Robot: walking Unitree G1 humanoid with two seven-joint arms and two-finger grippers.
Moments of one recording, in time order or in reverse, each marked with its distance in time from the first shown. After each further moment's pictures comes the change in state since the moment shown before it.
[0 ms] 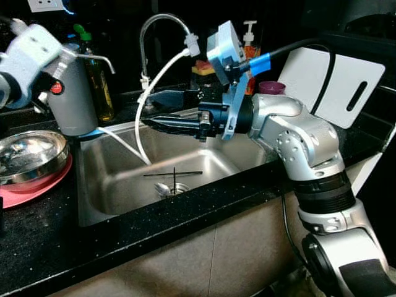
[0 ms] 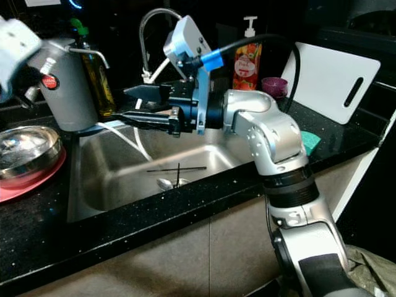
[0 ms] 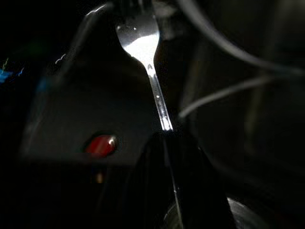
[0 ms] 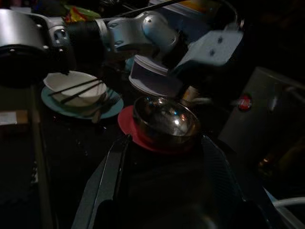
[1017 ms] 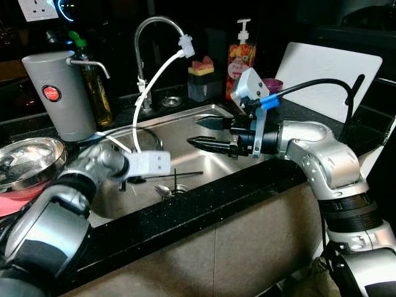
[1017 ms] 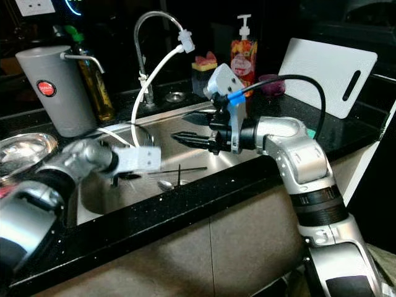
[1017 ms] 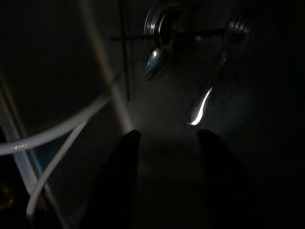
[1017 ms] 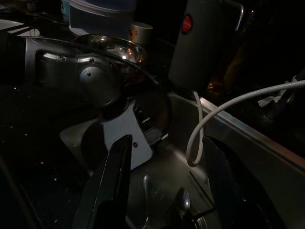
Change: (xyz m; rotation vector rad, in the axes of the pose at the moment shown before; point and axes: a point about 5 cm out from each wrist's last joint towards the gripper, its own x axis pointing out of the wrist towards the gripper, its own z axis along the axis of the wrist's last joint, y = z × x) left arm 0.098 -0.186 0.012 0.246 0.015 -0.513; right arm -0.049 -0.010 -0.053 0.050 0.211 -0.232
